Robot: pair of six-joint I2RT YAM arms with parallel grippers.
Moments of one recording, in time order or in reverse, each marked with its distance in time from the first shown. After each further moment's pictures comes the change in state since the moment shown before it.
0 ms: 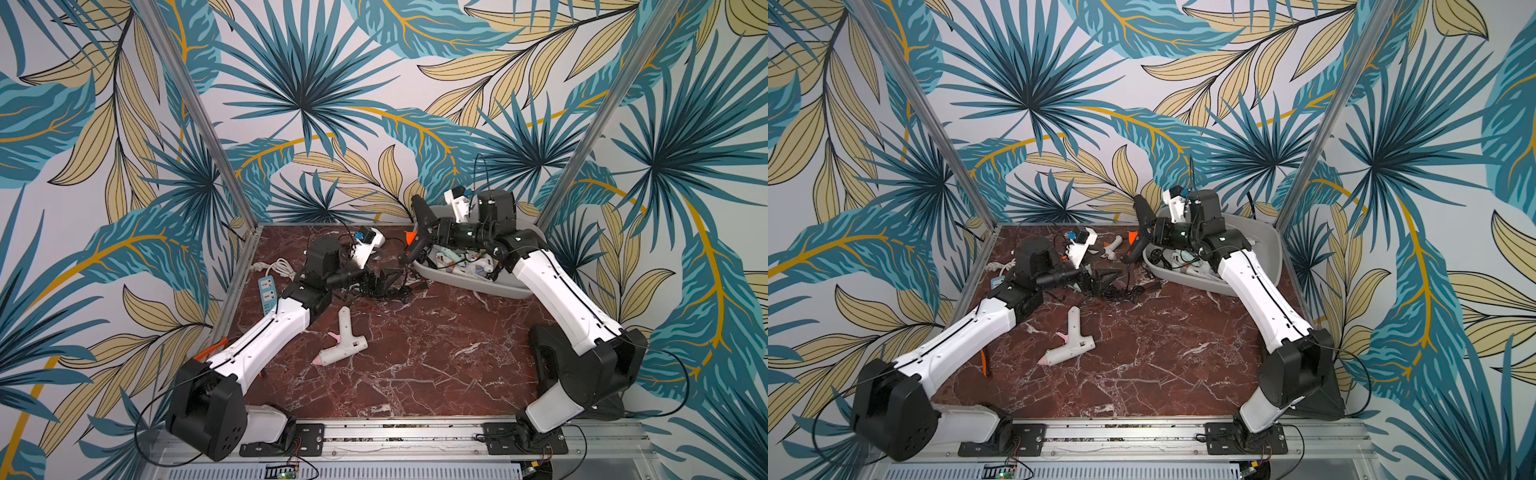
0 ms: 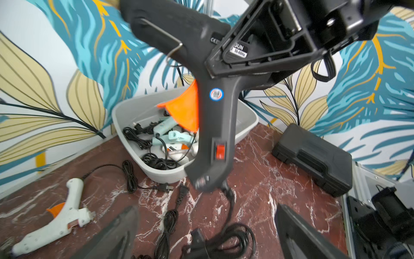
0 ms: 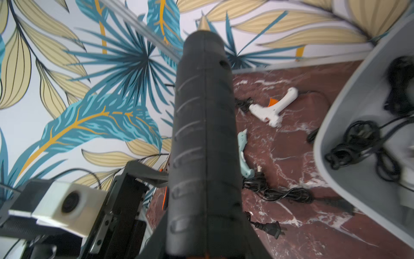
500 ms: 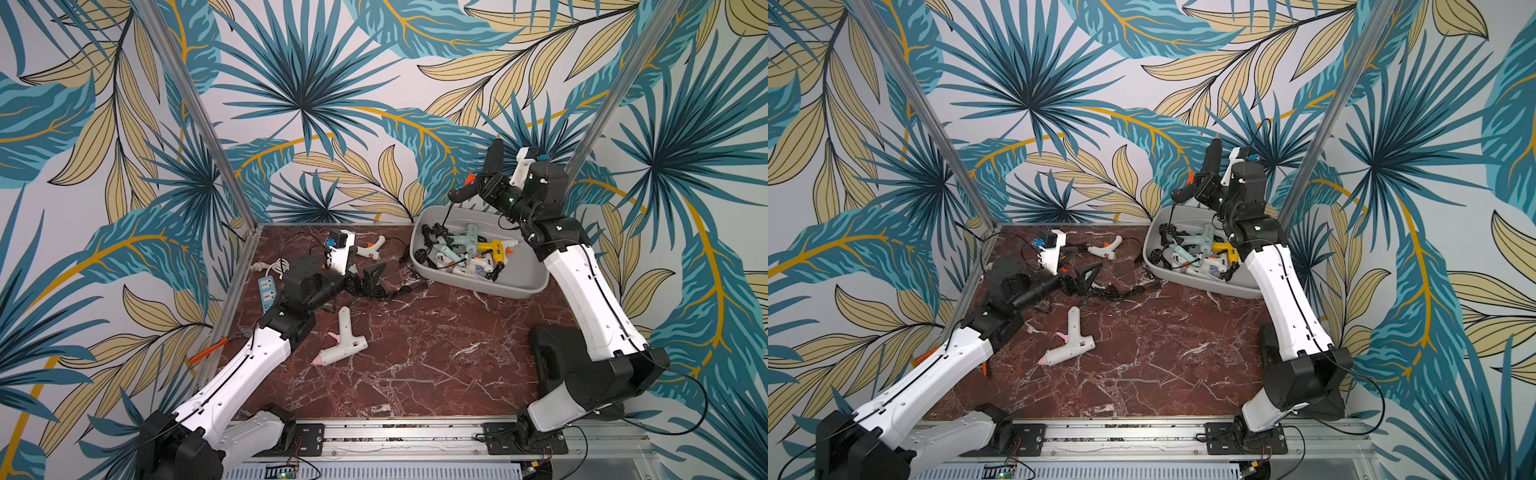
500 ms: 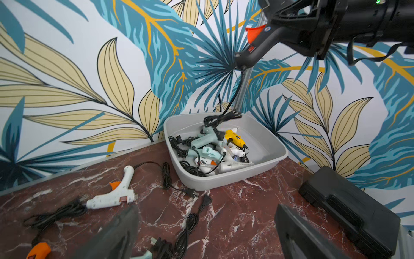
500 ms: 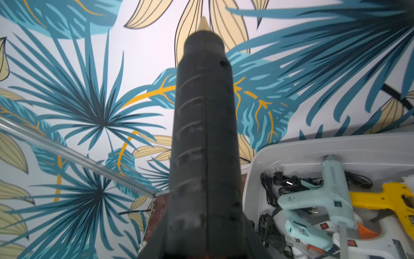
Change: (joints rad) left arm 0.000 -0.206 -0.148 0.026 -0.261 -0.136; right arm -0.145 -0.004 0.172 0.113 0.467 0.099
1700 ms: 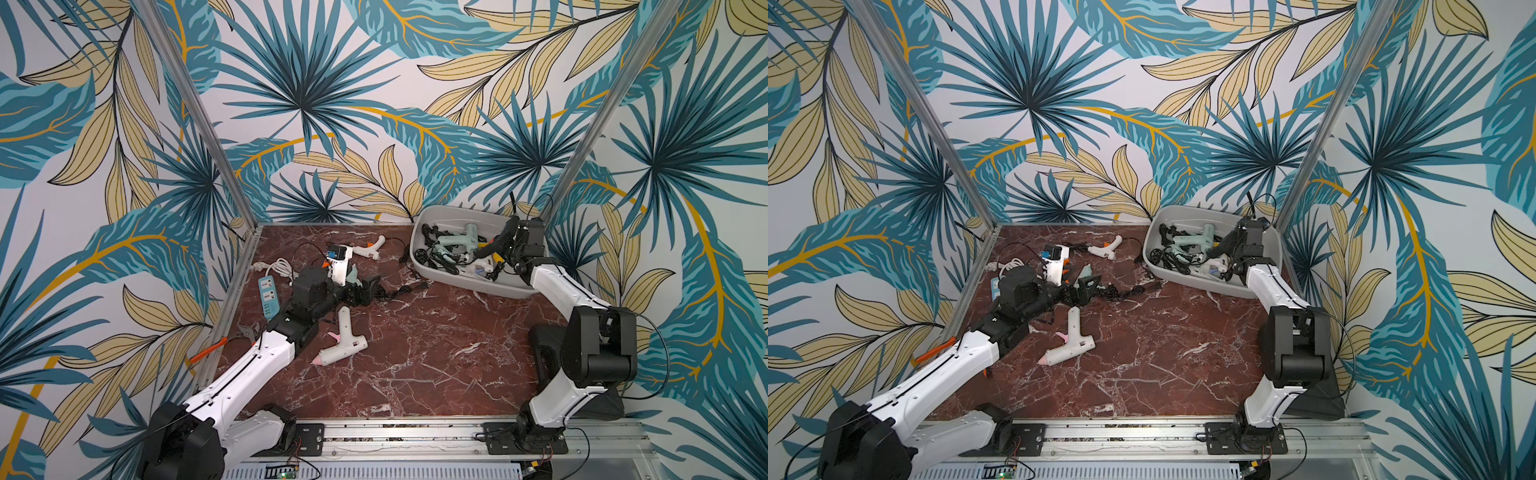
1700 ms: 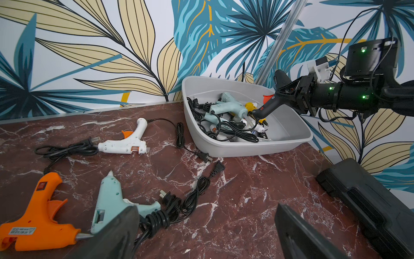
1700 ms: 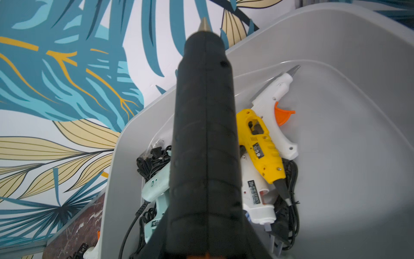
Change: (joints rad) left arm 0.000 0.018 -0.109 -0.012 -0.075 -0.065; right arm -0.243 0.116 -0.612 0.360 0.057 0.060
